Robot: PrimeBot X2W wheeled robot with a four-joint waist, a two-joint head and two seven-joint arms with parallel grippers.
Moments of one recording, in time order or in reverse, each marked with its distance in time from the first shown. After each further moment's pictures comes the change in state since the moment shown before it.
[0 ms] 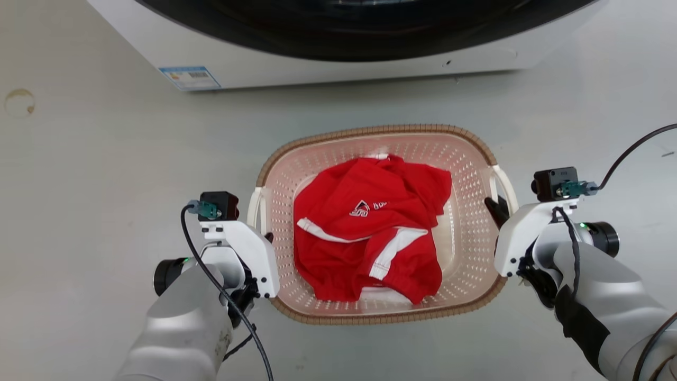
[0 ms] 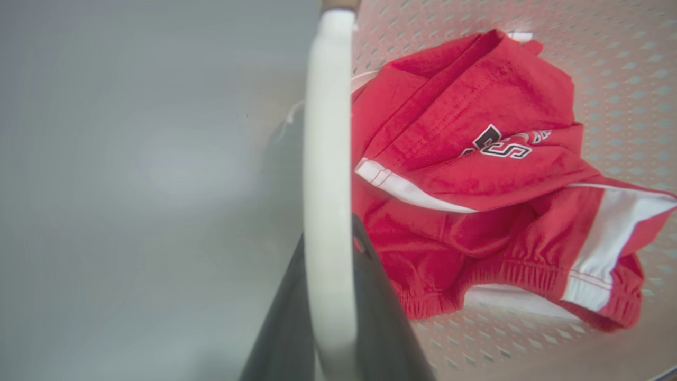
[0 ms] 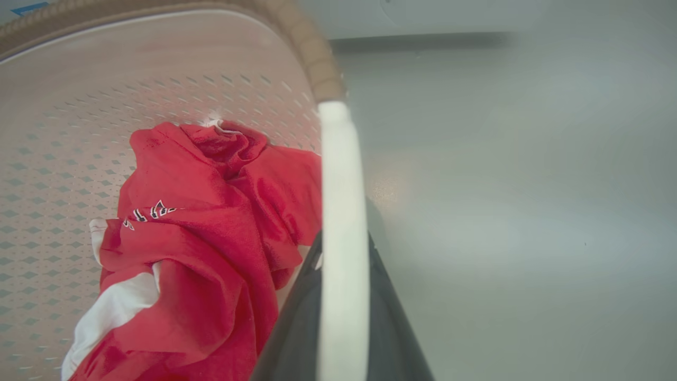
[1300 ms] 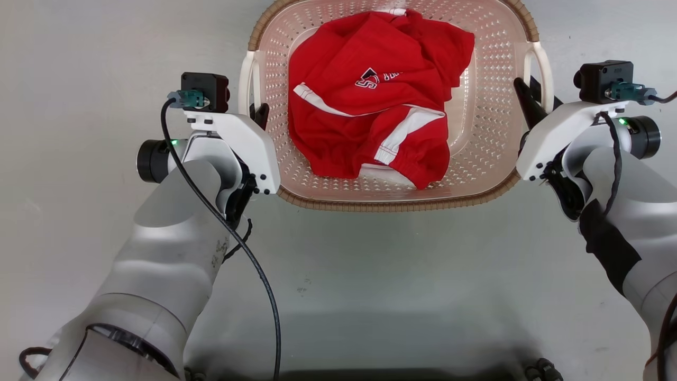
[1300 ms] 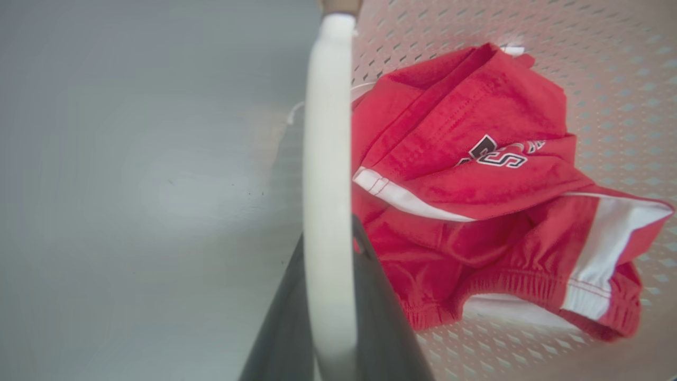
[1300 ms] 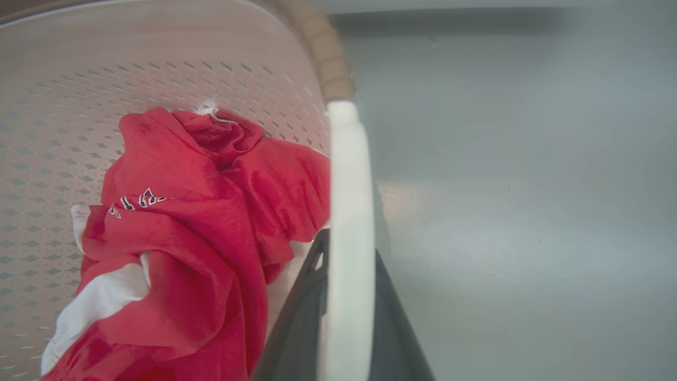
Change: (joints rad) left arm -0.280 0.000 -0.024 -0.006 0.034 0.033 -0.128; right arm -0.228 -0.041 -0.171 -0.014 -0.182 -0.001 -0.100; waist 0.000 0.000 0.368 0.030
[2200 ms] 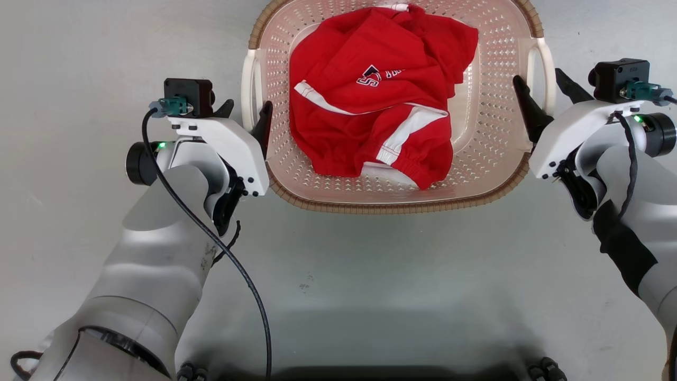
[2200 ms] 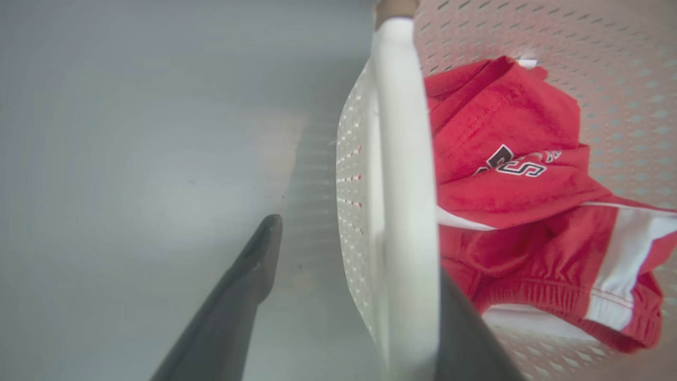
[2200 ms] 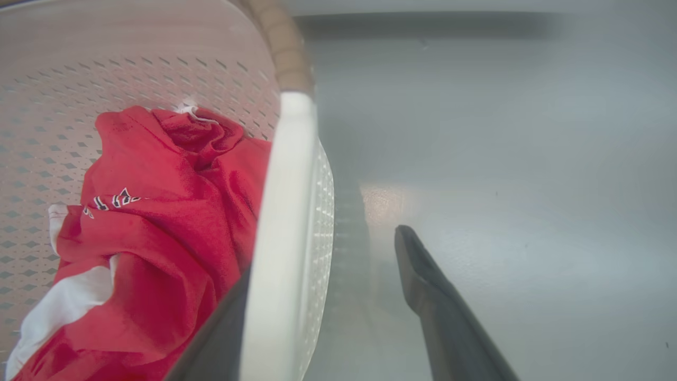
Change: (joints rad) left arm 0.001 0.018 -0.009 0.024 -0.013 -0.062 -0.080; right arm 0.024 -0.048 -0.079 -0.065 -0.081 -0.010 0.000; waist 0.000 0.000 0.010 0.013
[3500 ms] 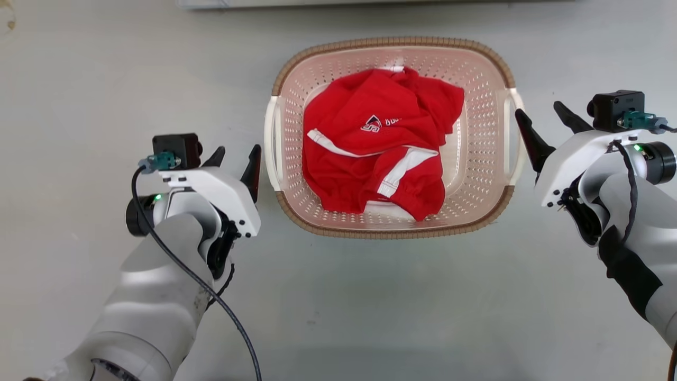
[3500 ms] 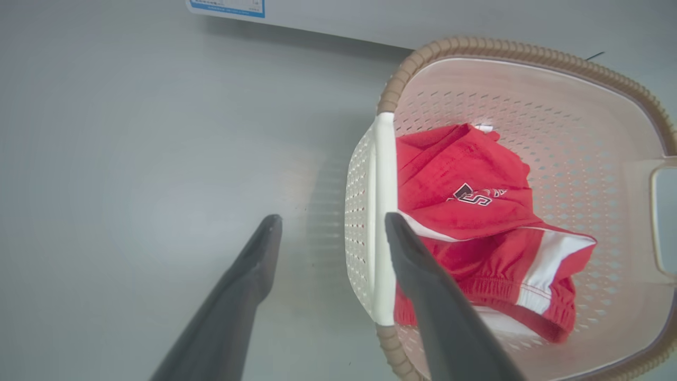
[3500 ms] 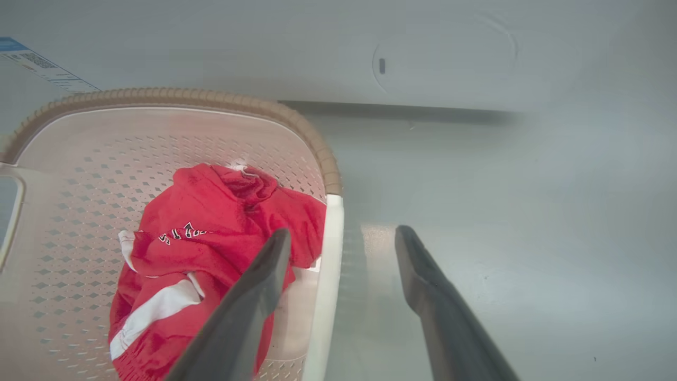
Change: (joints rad) left arm 0.118 0.033 -0.153 -0.013 -0.232 -0.017 -0.106; right arm 0.067 -0.045 0.106 -0.046 0.084 0.000 0.000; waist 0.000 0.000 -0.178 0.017
